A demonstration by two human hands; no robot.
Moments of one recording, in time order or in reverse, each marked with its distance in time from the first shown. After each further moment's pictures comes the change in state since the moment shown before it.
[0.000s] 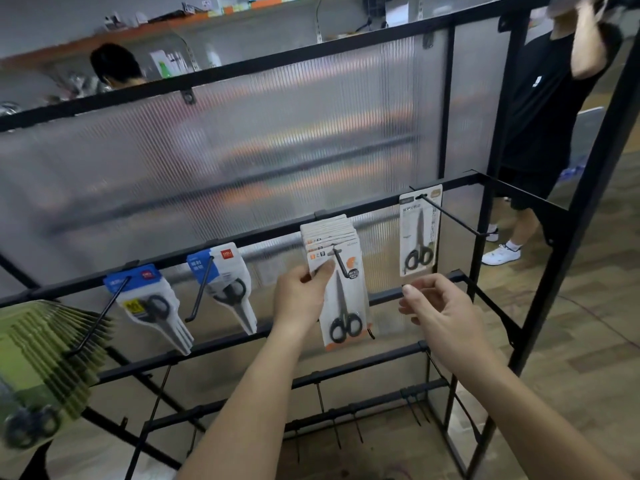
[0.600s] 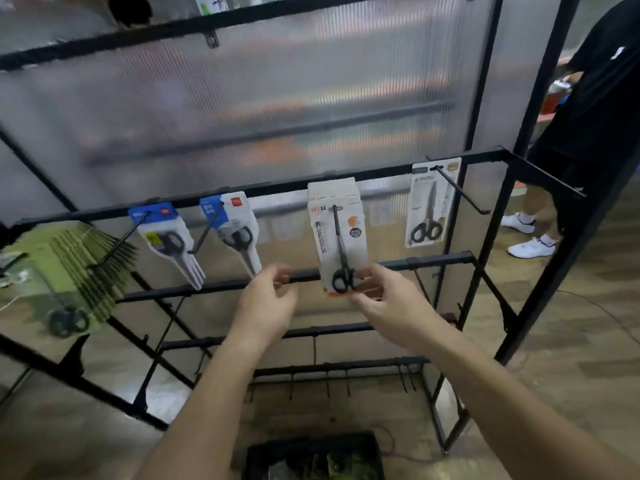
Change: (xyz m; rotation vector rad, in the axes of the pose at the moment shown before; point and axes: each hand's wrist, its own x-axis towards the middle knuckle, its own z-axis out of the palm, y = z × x) left_hand -0.076 -0.035 -0.030 0.381 0.072 -0.030; right_hand -0.001 -0.003 0.009 -0.369 -0.489 -0.028
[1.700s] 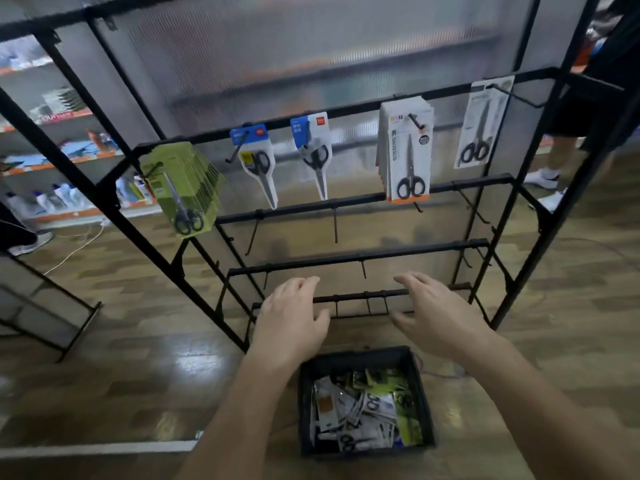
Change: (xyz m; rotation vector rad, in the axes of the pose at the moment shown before) left_hand -0.224 -0.120 -0.108 0.540 -0.171 0.102; right_hand -0.202 -0.049 0.143 -0.556 -0.112 0.063
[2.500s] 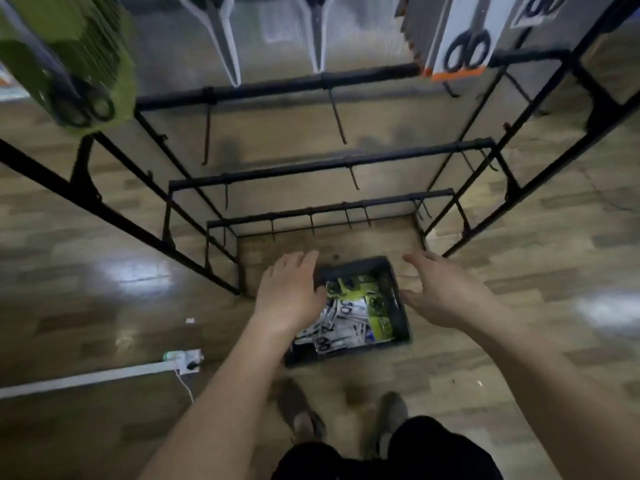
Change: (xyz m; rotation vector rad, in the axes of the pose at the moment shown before) left_hand 0.075 -0.124 0.146 0.012 -0.398 0.093; right_hand 0.060 -0.012 0.129 -0.165 -0.361 0.329
